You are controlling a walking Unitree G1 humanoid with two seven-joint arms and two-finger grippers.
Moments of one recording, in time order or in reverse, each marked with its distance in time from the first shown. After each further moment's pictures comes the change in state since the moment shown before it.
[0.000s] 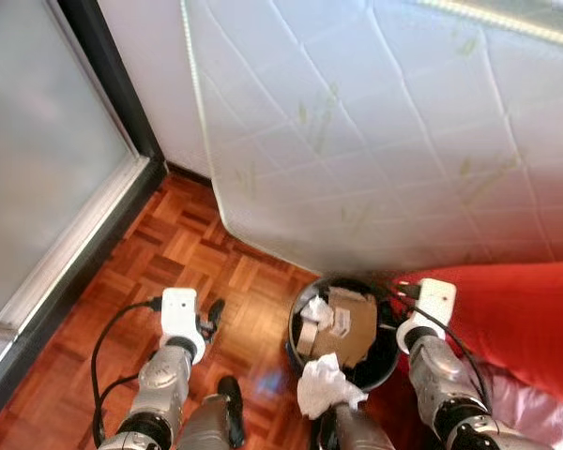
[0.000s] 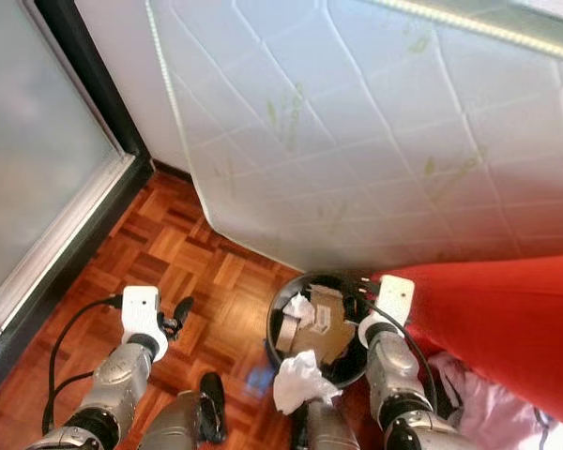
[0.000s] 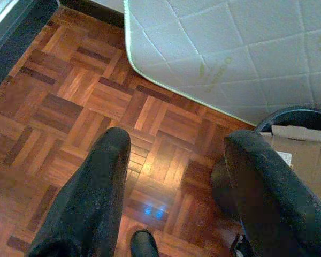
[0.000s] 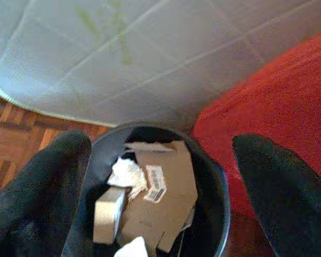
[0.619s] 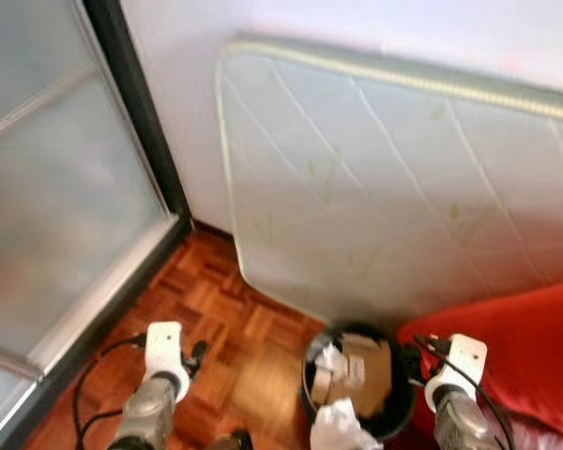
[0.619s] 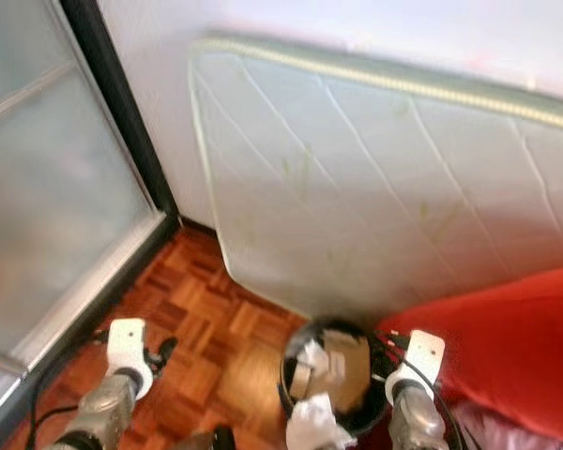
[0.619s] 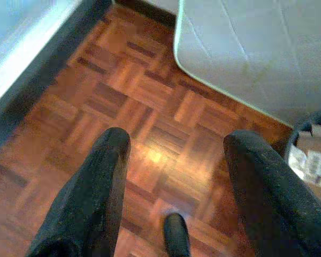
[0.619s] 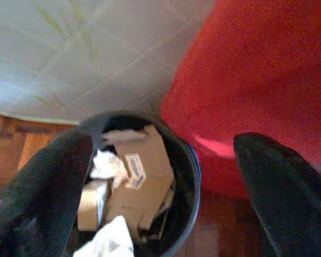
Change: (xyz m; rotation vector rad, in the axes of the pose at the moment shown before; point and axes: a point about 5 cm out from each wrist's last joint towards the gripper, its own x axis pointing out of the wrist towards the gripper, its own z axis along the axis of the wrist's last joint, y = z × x) left arm -0.021 0.026 -0.041 -0.009 0.211 0.096; right arm -0.036 -0.052 -0.058 0.012 0.162 -0.182
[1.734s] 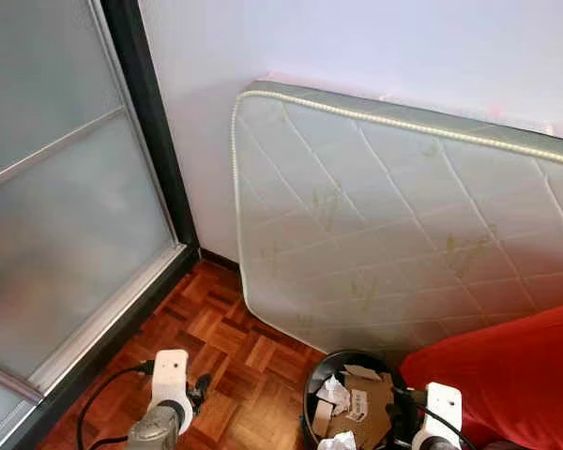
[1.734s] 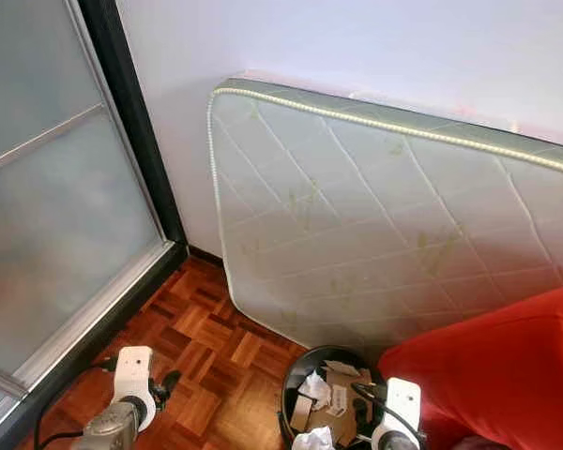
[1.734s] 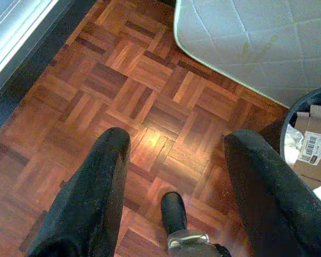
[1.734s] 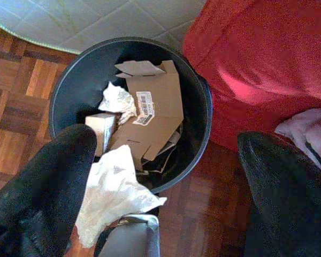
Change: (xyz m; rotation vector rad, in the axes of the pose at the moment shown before) left arm -0.014 -0.008 -0.040 0.016 0.165 -0.009; right arm -0.028 -0.003 -0.070 -0.103 0.285 0.019
